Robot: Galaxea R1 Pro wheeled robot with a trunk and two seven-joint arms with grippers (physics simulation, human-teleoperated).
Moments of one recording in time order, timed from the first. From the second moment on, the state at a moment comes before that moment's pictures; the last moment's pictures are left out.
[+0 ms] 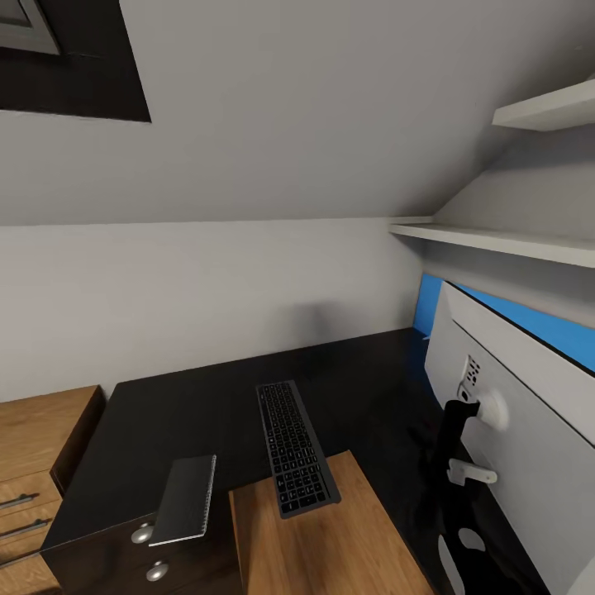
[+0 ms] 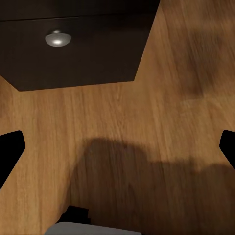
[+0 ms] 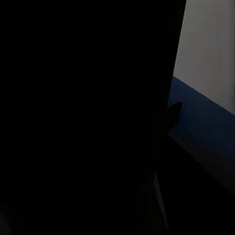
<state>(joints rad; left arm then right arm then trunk) 0.06 -0.12 0.13 -0.51 0.02 -0.28 0.08 -0.42 0.02 -0.41 -0.63 0.21 -0.43 -0.12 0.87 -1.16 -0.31</state>
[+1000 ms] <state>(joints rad) 0.06 -0.12 0.13 -0.51 0.02 -0.28 0.08 -0.42 0.02 -0.40 -0.63 0.21 -0.43 -0.12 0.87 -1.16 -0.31</state>
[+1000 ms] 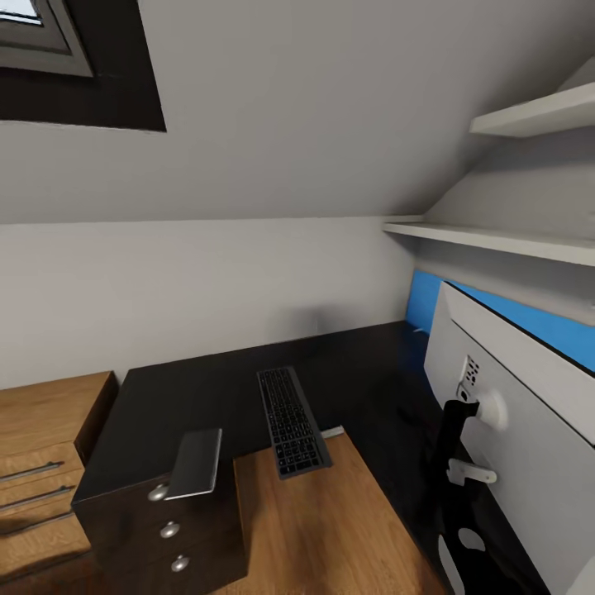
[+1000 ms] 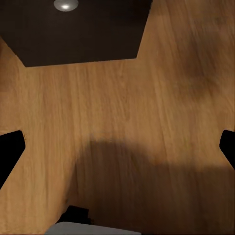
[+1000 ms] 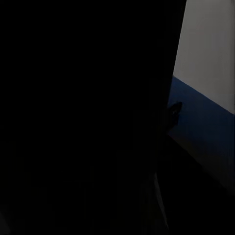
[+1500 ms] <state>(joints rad) 0.06 -0.12 0.13 -0.51 0.02 -0.28 0.08 -0.42 0.02 -0.41 -0.63 0.21 -0.44 -0.12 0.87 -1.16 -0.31</state>
